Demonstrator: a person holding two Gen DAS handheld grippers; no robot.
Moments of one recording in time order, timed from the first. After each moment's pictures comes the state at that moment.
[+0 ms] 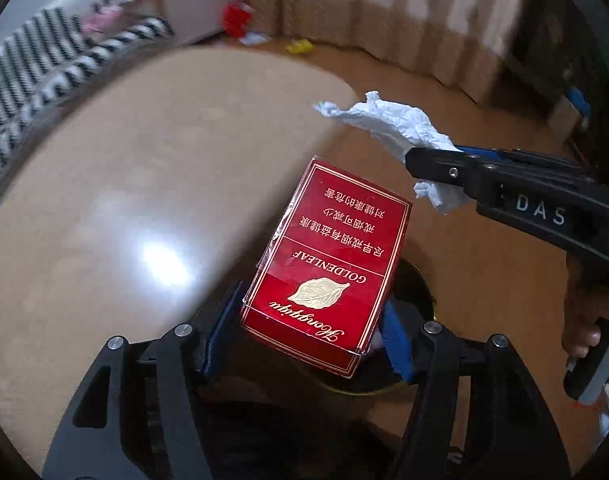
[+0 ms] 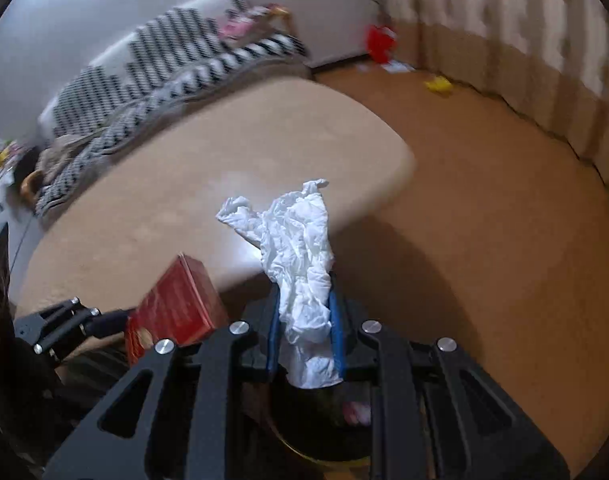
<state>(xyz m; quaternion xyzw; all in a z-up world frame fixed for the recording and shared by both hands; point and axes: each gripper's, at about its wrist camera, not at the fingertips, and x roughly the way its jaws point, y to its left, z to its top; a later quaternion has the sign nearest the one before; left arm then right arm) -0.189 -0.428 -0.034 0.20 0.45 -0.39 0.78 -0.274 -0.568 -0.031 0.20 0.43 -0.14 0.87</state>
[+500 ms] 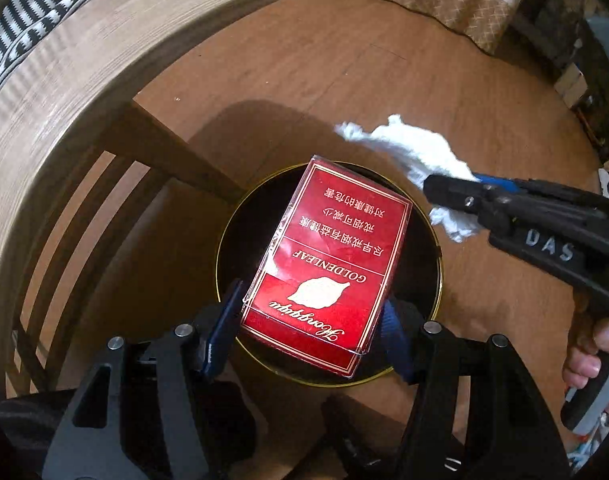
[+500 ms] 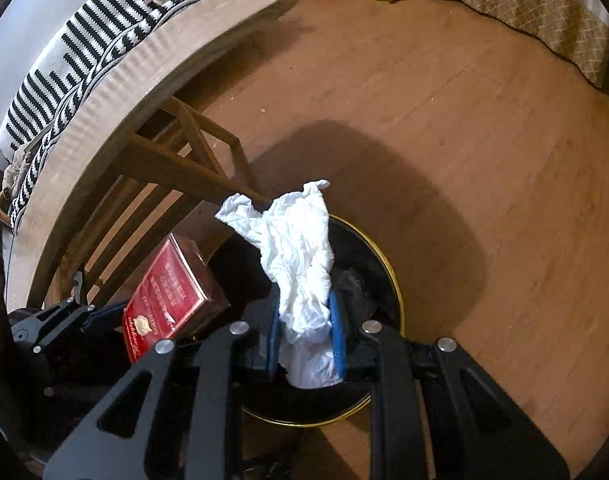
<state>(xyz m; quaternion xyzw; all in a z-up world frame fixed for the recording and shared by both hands) -0.191 -0.474 -0.133 0.23 0.53 -0.37 0.73 -0.308 -0.600 -0.137 0.27 0.50 -0.16 0.81</state>
